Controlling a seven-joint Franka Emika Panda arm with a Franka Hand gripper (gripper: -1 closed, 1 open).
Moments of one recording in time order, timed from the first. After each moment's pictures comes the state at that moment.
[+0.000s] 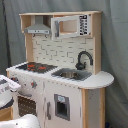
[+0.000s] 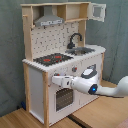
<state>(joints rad) -0.94 -1.45 1.57 -2.05 -0.43 3.05 -0.22</state>
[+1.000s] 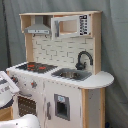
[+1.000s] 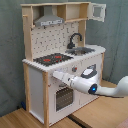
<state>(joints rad) -0.94 -1.45 1.57 -2.04 -0.41 3.06 0.15</state>
